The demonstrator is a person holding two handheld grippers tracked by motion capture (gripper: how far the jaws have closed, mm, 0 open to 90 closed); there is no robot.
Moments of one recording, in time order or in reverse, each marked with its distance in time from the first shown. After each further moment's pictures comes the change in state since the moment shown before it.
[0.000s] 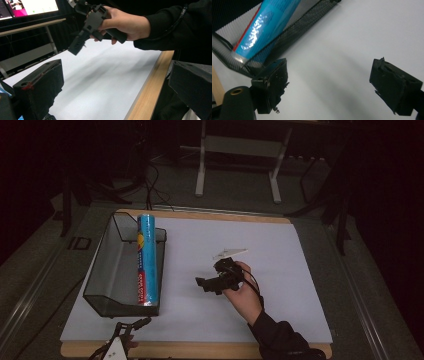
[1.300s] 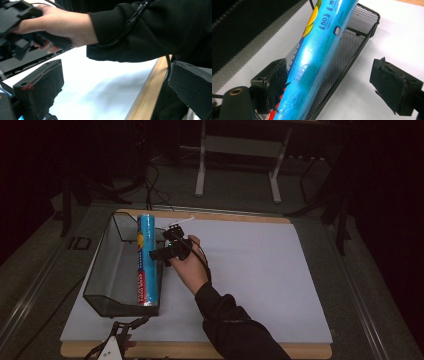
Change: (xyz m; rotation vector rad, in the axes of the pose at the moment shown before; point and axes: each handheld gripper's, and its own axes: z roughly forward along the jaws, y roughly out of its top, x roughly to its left) left arm 0.005 0.000 -0.005 -0.023 -0.008 -0.014; right arm 0.056 0.113 0.089 0.043 0.014 0.119
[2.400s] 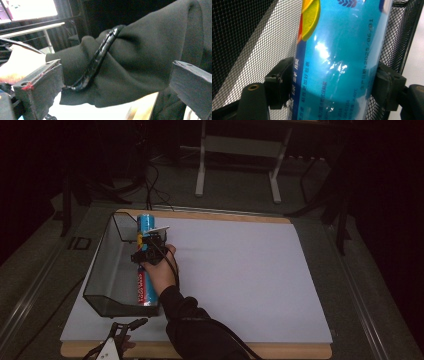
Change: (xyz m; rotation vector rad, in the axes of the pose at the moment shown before) left arm -0.001 0.000 -0.003 -0.008 -0.010 0.006; right arm 0.028 0.001 0.091 0.125 -0.080 0.248
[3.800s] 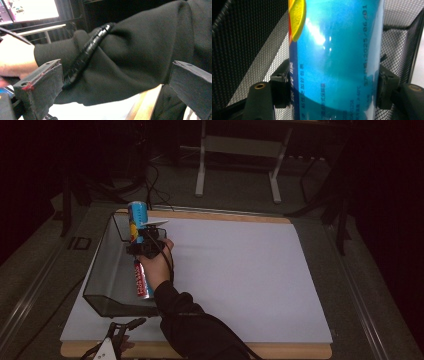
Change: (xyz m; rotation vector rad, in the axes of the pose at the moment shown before) left arm 0.001 0.000 -0.003 -0.019 0.007 -0.008; right arm 0.014 0.013 -0.013 -0.099 0.038 0.038
